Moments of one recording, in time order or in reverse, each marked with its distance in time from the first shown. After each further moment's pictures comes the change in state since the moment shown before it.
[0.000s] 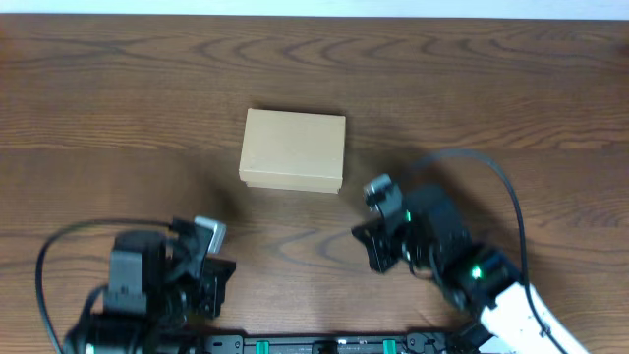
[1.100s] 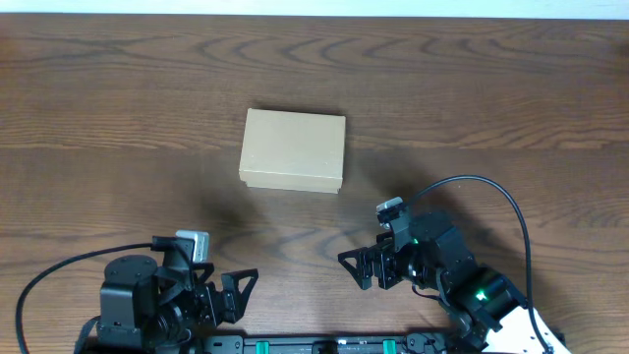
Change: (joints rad) left arm -0.001 -0.157 -0.033 0.011 0.029 -0.275; right arm 0.008 -0.112 -0.134 0.049 -0.014 0.153
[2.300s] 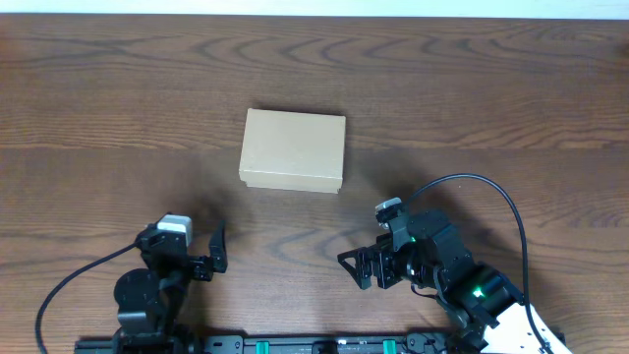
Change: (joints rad) left arm 0.164 -0.339 -0.531 0.708 -0.262 0.277; right arm 0.000 0.023 0.000 0.000 0.000 0.004
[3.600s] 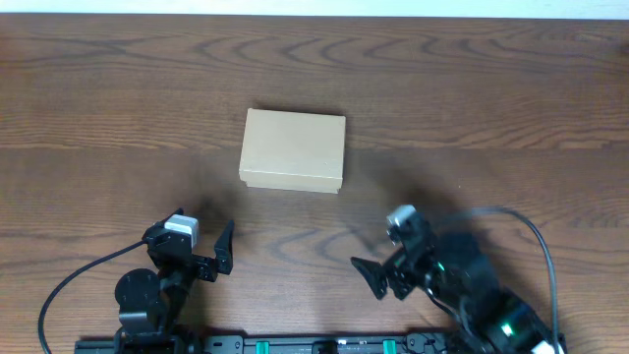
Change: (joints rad) left arm -0.001 0.000 -0.005 0.032 0.076 0.001; right arm 0.000 -0.312 -0.054 -0.041 0.102 -0.290
